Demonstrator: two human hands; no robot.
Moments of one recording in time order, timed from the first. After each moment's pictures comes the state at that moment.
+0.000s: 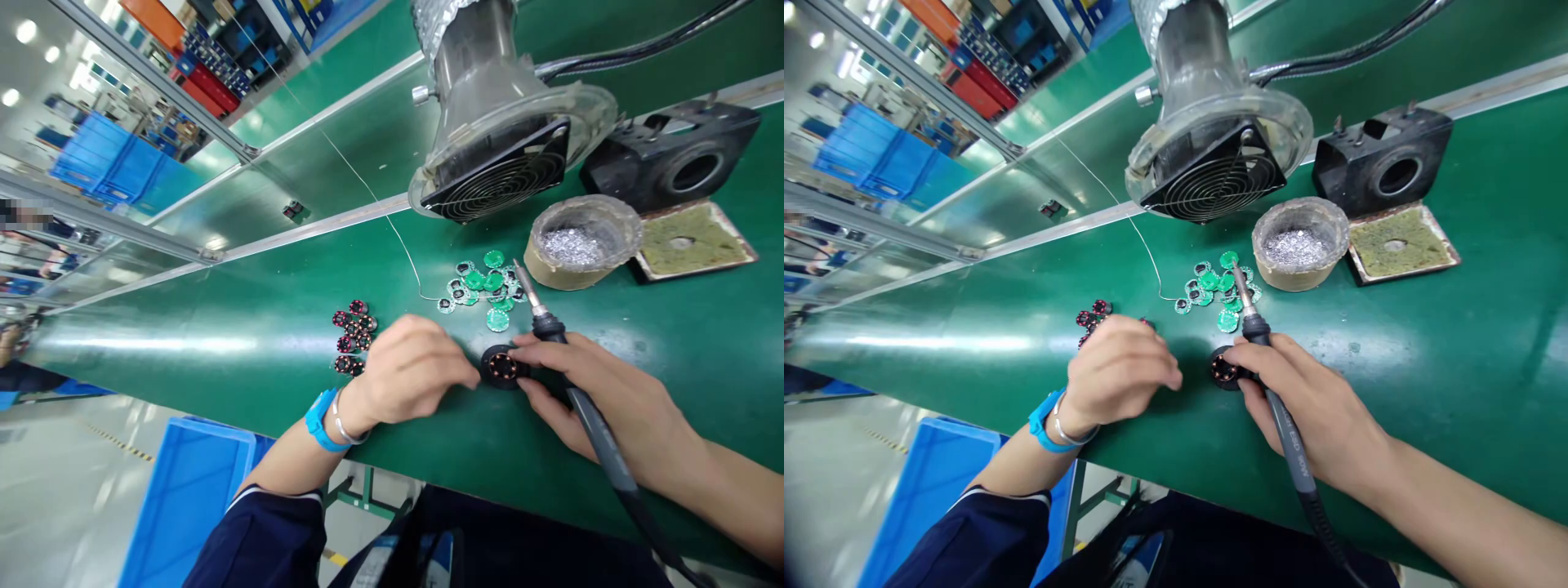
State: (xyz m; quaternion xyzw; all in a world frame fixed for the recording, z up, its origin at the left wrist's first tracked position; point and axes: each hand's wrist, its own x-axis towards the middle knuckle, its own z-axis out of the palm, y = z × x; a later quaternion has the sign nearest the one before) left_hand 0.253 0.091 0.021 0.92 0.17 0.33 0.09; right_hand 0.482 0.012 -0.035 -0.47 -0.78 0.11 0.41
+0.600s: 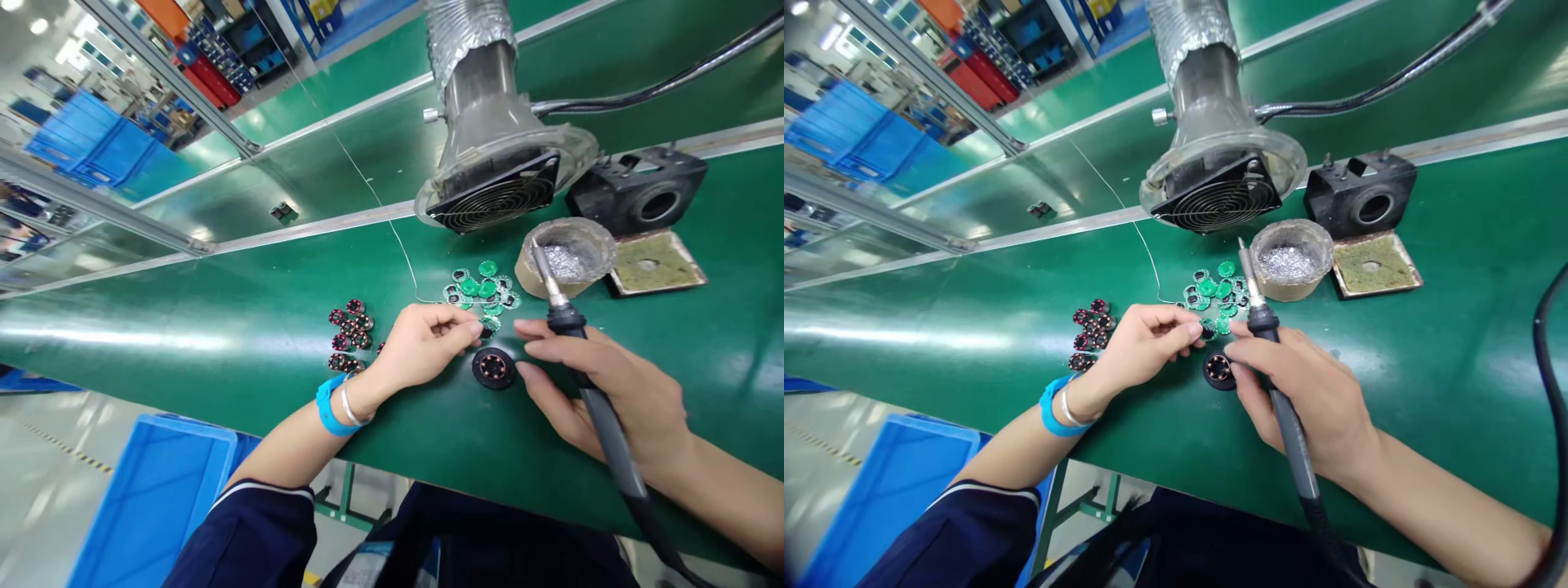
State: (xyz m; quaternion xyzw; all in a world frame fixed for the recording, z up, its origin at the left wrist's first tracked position) left_hand 0.284 0.098 0.012 0.68 0.46 0.24 0.52; right_hand 0.482 0.019 -0.013 -0.46 -0.76 0.01 0.47
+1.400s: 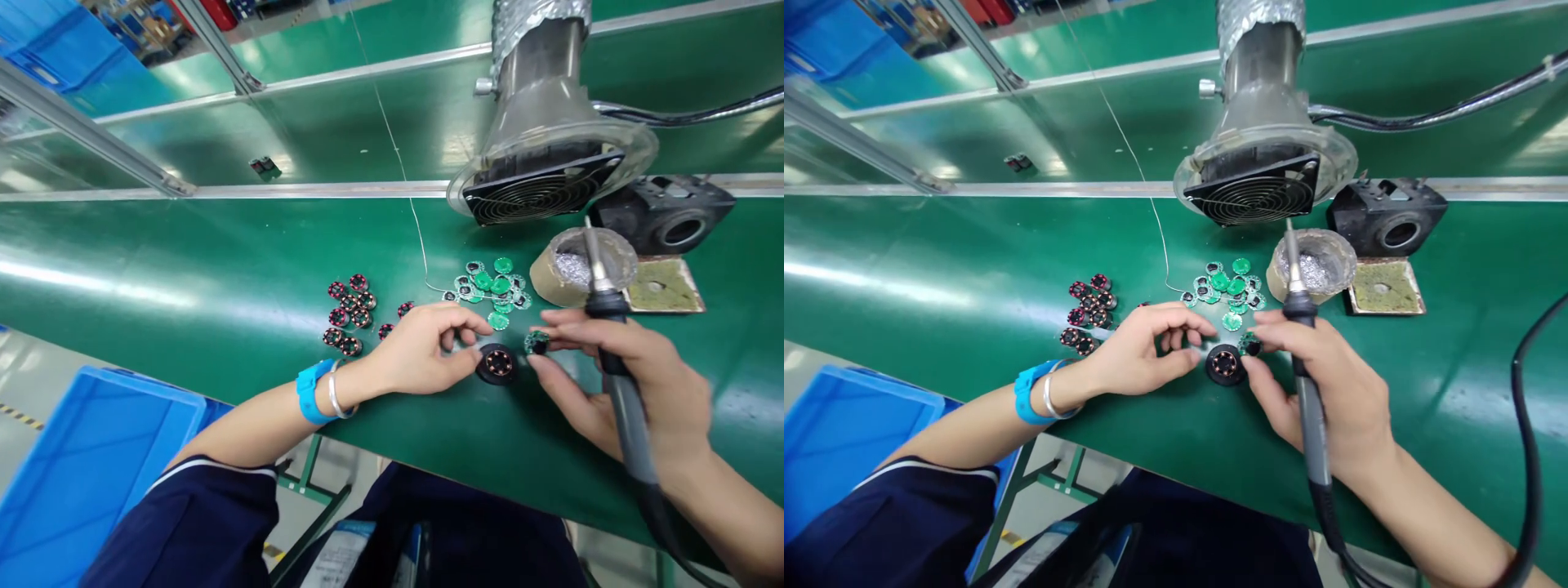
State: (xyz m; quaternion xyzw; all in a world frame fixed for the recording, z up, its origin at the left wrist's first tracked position) left_hand 0.269 0.084 0.011 0.76 0.38 0.24 0.47; right_hand 0.489 0.025 0.002 -0.48 -0.77 0.03 0.42
